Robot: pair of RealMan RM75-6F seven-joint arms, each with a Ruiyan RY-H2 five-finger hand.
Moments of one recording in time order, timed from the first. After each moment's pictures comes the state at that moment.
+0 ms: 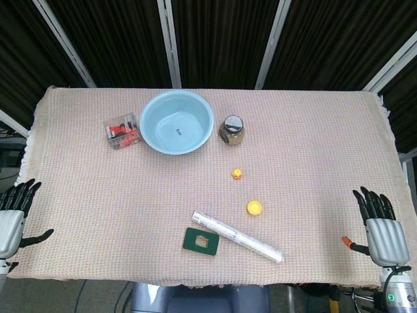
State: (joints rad) left arm -0.09 -1.11 -0.02 -1.64 1.49 1.45 0.03; right arm 0.06 -1.14 0.06 -1.67 -1.48 1.47 -0.14
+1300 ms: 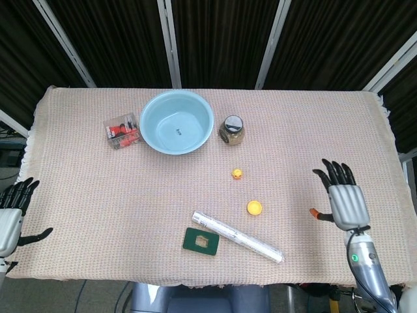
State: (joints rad) left arm -0.10 -1.10 -0.03 -1.66 1.47 1.44 0.00; right arm 0.31 -1.20 0.23 -1.85 -1.23 1.25 -0.41
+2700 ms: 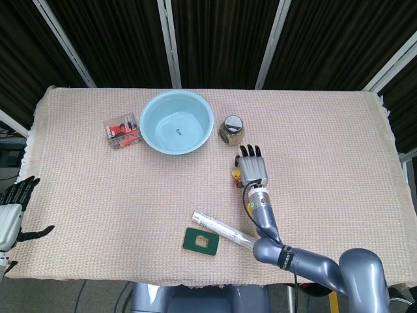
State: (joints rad) left arm -0.13 -1.07 -0.04 -1.67 1.41 1.34 -0.08; right arm 0.89 -1.89 0.38 -1.14 -0.66 1.01 -0.73
